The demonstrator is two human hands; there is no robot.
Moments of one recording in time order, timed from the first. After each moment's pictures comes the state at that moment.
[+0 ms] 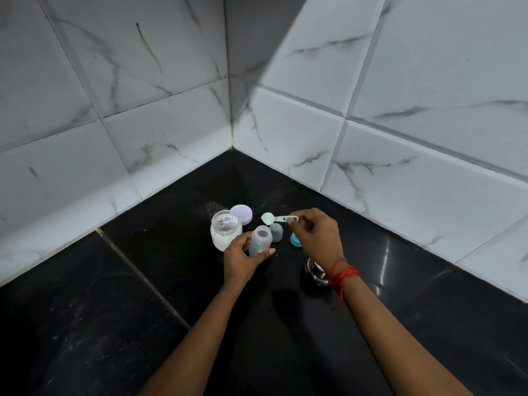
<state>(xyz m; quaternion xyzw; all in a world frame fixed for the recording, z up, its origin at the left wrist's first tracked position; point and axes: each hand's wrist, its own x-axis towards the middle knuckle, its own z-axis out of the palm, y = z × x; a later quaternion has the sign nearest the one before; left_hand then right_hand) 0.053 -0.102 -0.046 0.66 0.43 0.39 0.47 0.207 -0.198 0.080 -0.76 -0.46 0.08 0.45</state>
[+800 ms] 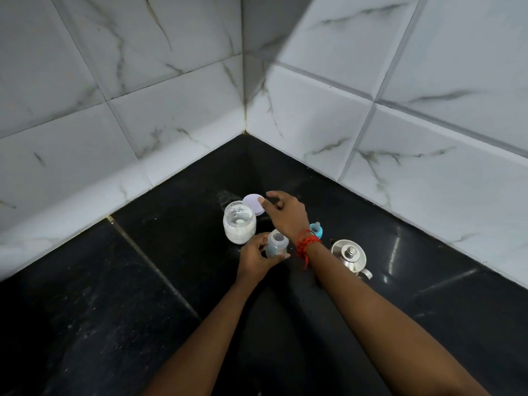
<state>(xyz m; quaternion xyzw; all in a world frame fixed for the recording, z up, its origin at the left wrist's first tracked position) 0.050 -0.095 -0.071 0.69 0.42 0.32 0.50 0.172 -0.096 0.048 -0.78 -0.42 0.24 0.40</state>
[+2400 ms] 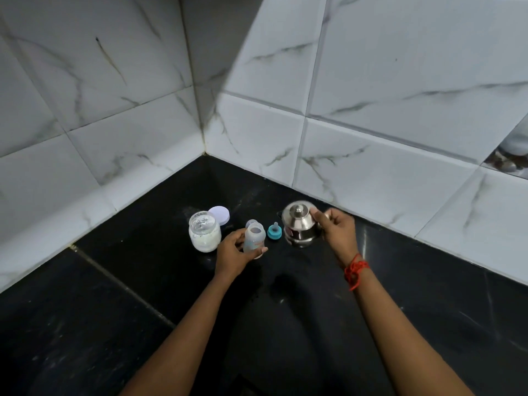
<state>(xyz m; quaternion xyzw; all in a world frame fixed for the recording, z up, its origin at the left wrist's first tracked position) 0.065 -0.114 -0.035 0.71 0.37 0.31 0.51 0.259 -0.274 0.078 -0.68 -0.28 0.18 0.65</state>
